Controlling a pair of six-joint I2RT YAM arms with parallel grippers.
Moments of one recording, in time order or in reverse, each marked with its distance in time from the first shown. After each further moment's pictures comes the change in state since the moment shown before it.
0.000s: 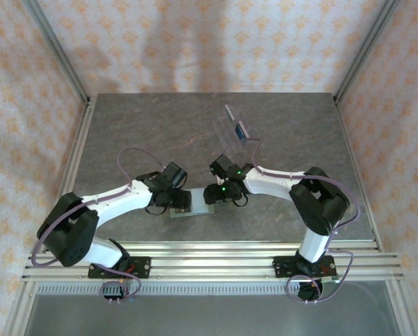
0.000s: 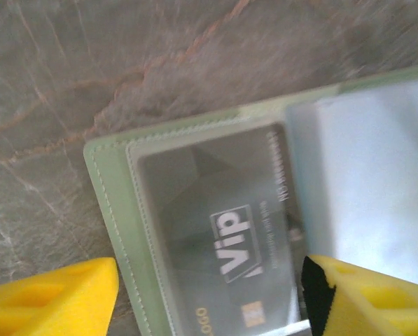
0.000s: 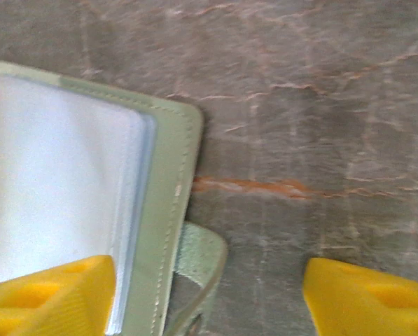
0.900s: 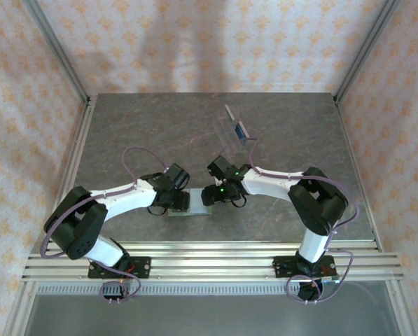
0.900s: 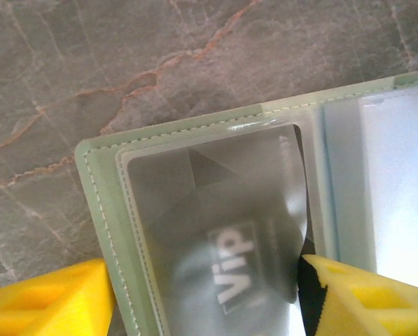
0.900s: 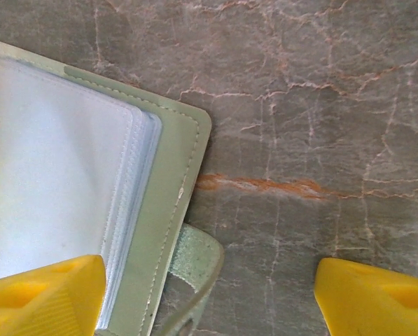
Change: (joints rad) left arm 0.000 0.060 0.003 0.032 -0.056 0.054; right arm 0.022 0.010 0.011 -0.009 0.027 -0.010
